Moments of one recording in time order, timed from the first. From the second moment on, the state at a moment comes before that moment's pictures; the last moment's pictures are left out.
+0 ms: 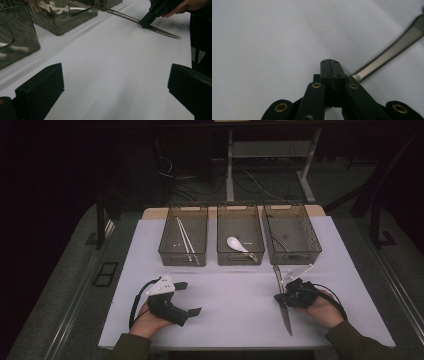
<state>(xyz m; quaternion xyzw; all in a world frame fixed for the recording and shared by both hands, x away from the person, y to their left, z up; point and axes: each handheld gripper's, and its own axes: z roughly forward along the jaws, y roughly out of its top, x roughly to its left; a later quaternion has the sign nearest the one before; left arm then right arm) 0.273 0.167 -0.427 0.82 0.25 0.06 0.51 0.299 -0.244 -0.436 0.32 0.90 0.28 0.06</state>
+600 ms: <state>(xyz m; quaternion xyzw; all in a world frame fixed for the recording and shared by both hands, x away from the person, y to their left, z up) 0.273 0.168 -0.426 0.82 0.25 0.06 0.51 0.297 -0.265 -0.433 0.34 0.90 0.25 0.07</state>
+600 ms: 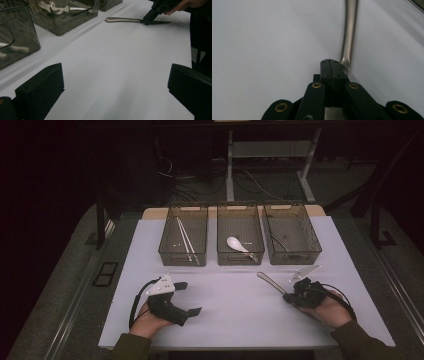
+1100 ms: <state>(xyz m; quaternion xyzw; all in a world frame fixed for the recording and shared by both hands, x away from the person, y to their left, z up) 0.273 0.167 -0.427 0.82 0.25 0.06 0.51 0.307 -0.278 -0.422 0.34 0.91 0.24 0.06</state>
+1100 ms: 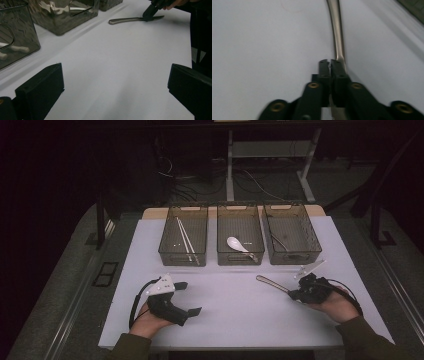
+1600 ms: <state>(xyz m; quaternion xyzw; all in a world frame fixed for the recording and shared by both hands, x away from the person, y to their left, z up) 0.273 0.168 -0.427 0.82 0.25 0.06 0.51 0.350 -0.241 -0.411 0.29 0.94 0.15 0.06</state>
